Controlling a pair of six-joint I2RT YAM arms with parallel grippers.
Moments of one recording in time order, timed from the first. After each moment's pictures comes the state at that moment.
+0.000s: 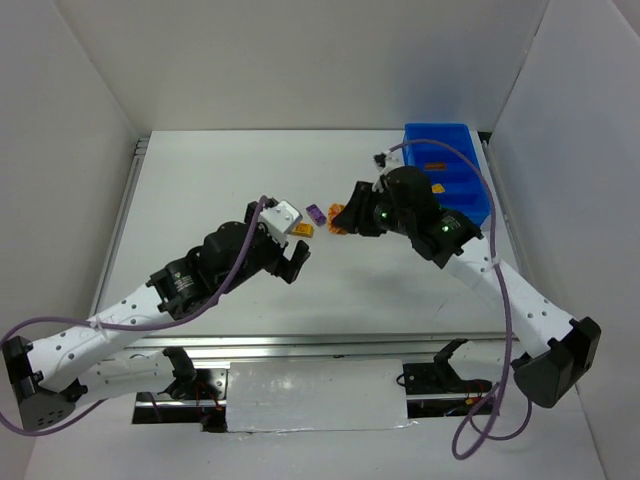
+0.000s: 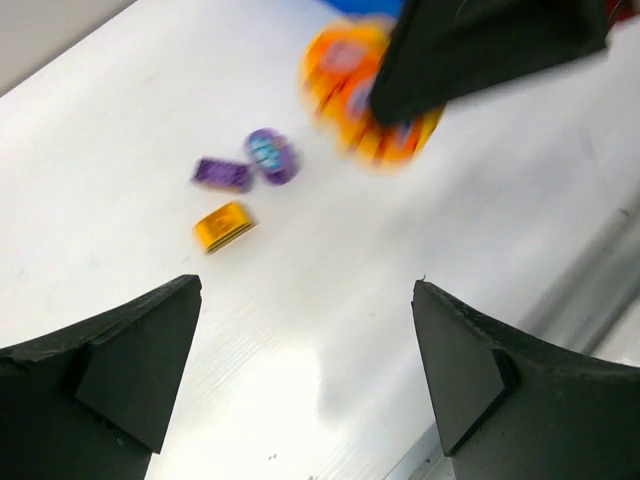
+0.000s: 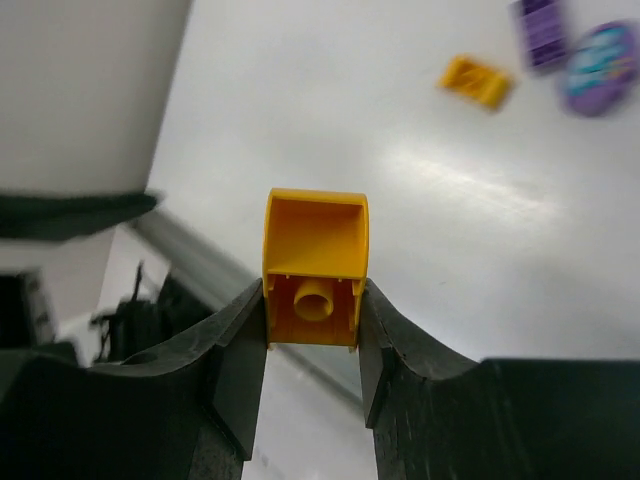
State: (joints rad) left arm -0.93 1.00 0.99 -0.29 -0.18 0.02; right arm 0.66 1.18 1.20 -0.52 -0.18 0.63
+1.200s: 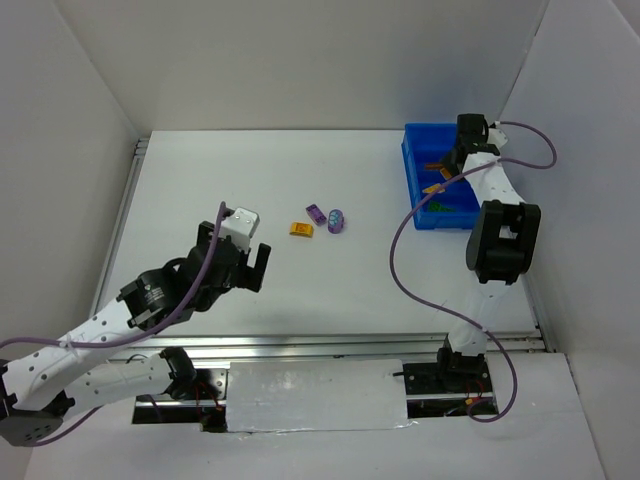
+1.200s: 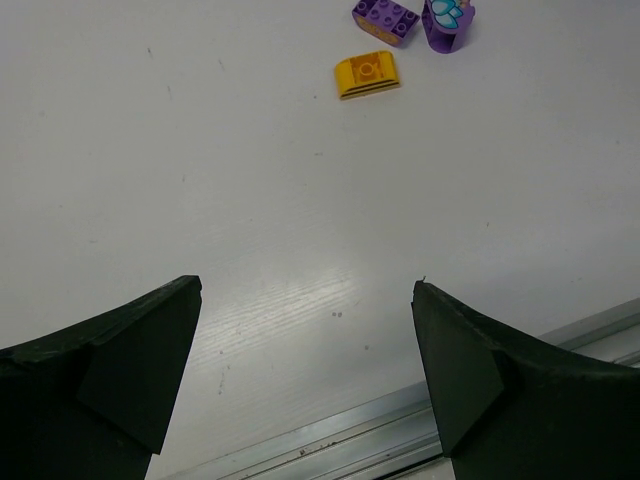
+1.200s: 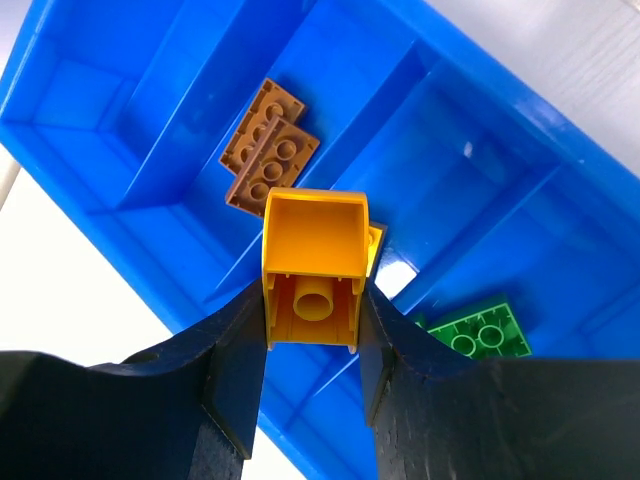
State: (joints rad) left arm -0.93 0.85 0.98 -0.72 -0.56 -0.25; right arm -0.12 2.02 1.72 -0.50 0.29 0.76
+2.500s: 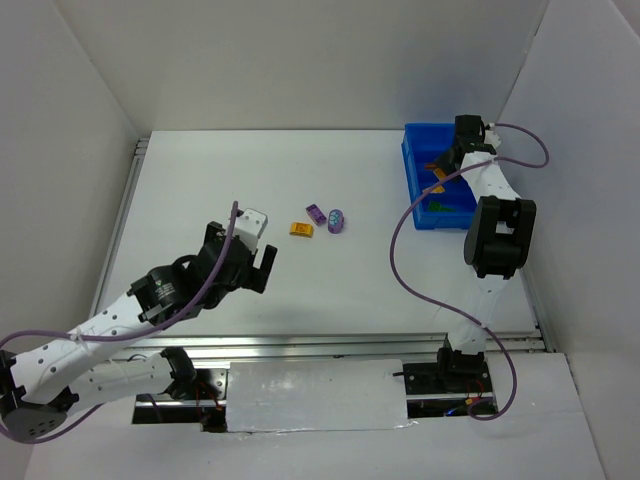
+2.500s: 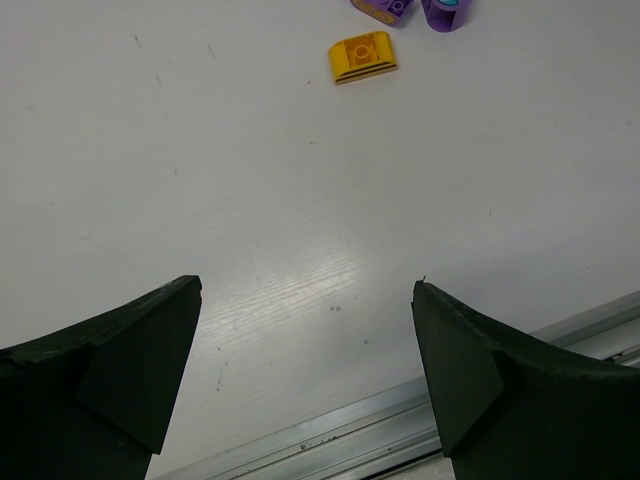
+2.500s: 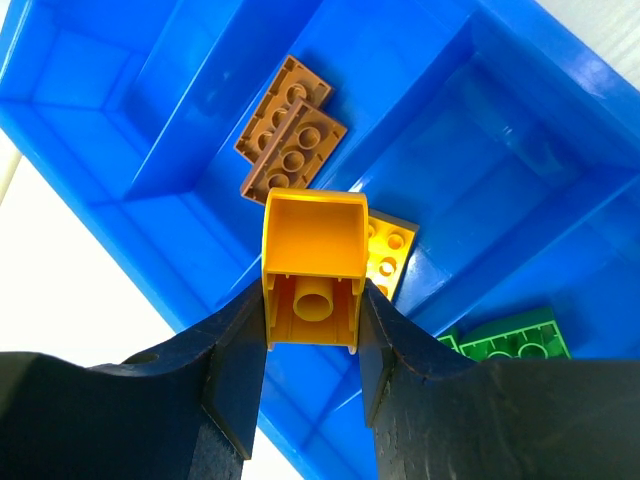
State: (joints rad) left arm -0.93 0.90 0.98 -0.72 -0.54 -0.25; right arm -0.12 2.08 1.76 -0.49 0.22 0.77
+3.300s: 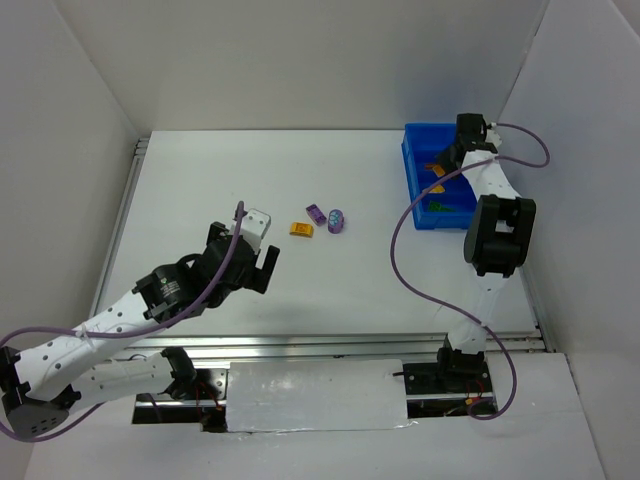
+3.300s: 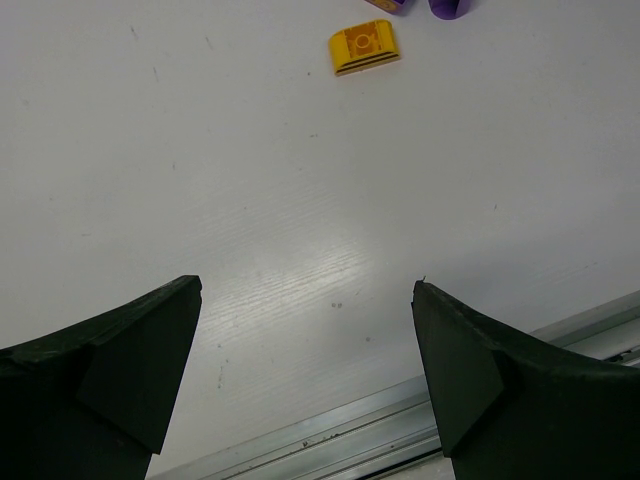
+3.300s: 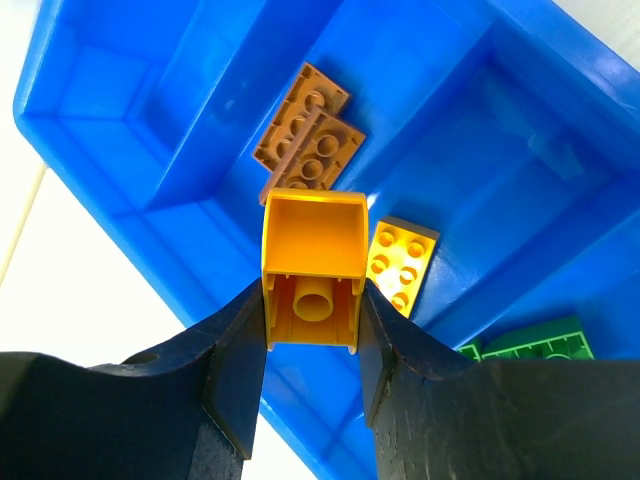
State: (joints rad) left arm -0.93 0.93 0.98 -0.72 -0.54 -0.25; right arm -0.13 2.11 1.80 -0.49 0.18 0.81
